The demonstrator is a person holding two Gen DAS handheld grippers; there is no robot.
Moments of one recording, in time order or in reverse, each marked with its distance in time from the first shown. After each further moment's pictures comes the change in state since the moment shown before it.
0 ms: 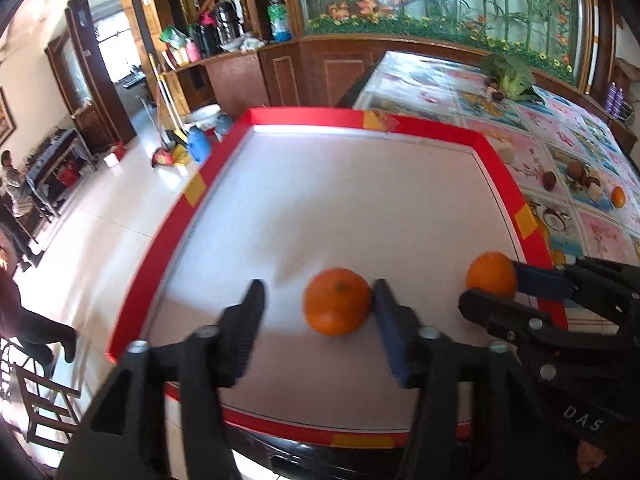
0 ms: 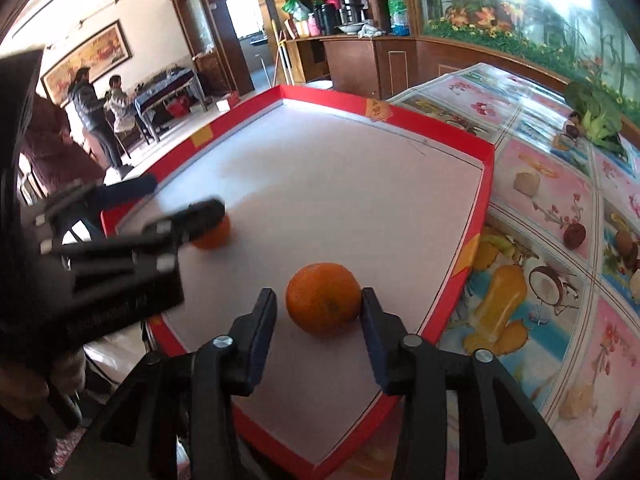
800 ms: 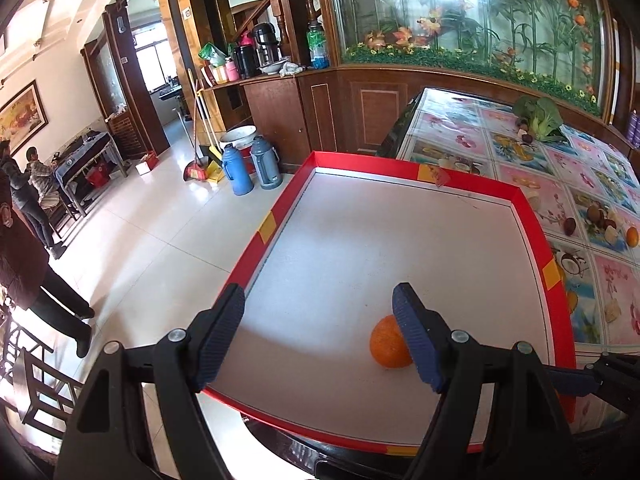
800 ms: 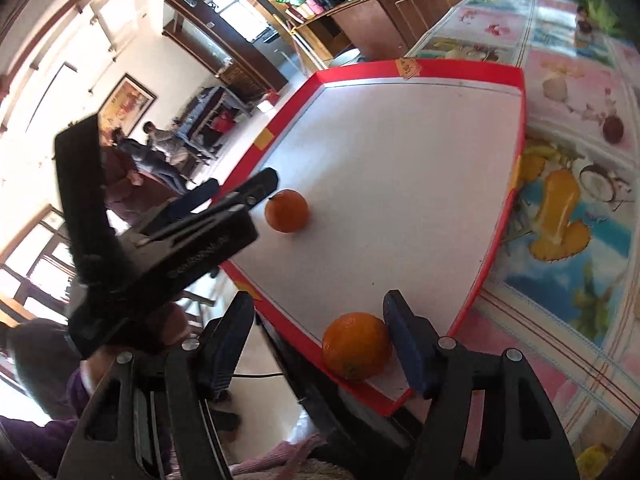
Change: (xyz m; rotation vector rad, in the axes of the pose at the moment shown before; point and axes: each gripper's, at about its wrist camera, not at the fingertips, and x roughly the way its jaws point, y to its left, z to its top) left arm -0.022 0.029 0.012 -0.064 -0.072 0.079; right arm -0.018 -0.022 -0.009 0.315 0.095 0.401
